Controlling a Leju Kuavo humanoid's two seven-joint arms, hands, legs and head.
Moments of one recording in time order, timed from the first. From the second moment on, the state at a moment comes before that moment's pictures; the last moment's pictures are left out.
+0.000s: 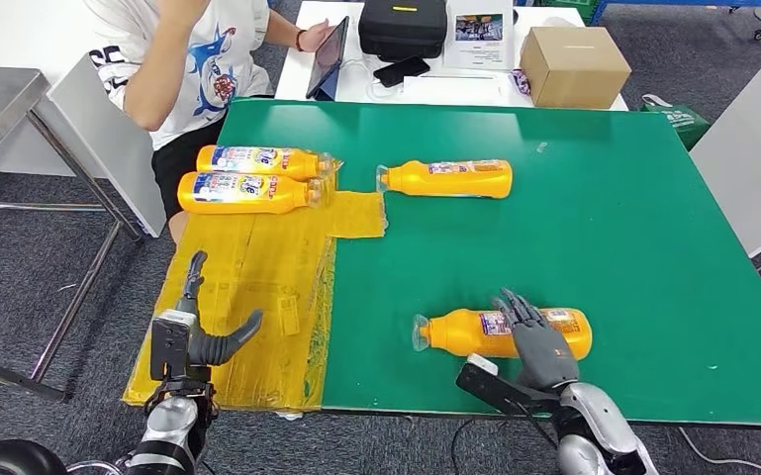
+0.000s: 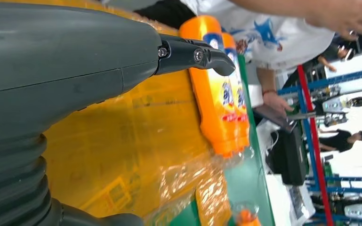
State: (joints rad) left arm -0.15 -0.18 0.05 -1.12 -0.28 0.23 -0.57; right arm 0.03 -0.29 0.33 -1.53 0.87 -0.11 -0.09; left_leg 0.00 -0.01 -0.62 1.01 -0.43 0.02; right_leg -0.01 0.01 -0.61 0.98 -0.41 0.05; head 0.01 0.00
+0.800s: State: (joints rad) left arm -0.18 -0.18 0.03 -1.03 -0.30 0.19 -0.57; right arm -0.08 -0.29 0.35 -1.41 0.79 0.02 -0.10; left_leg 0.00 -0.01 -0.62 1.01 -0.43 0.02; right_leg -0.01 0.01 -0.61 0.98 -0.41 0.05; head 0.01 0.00
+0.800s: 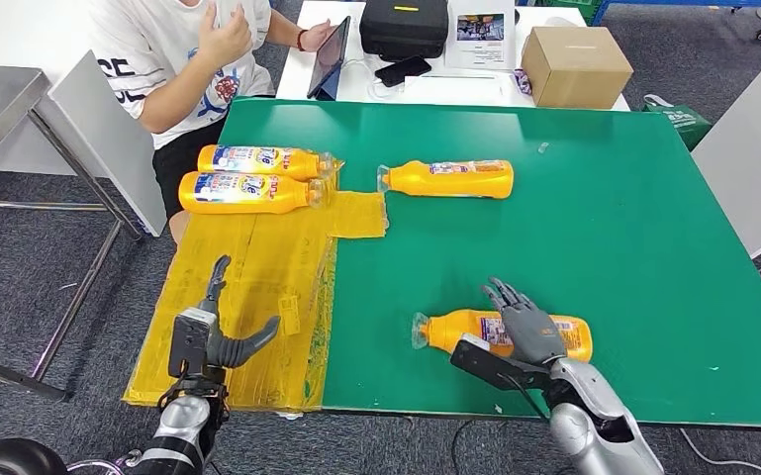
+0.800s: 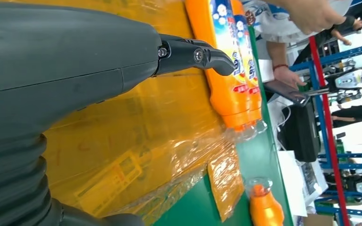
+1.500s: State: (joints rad) left arm -0.20 -0.17 0.03 -0.97 -0.31 0.18 -0.55; right arm 0.04 -0.56 0.25 -1.54 0.70 0.19 0.03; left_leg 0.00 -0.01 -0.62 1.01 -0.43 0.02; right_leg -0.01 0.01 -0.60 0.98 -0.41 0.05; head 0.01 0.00
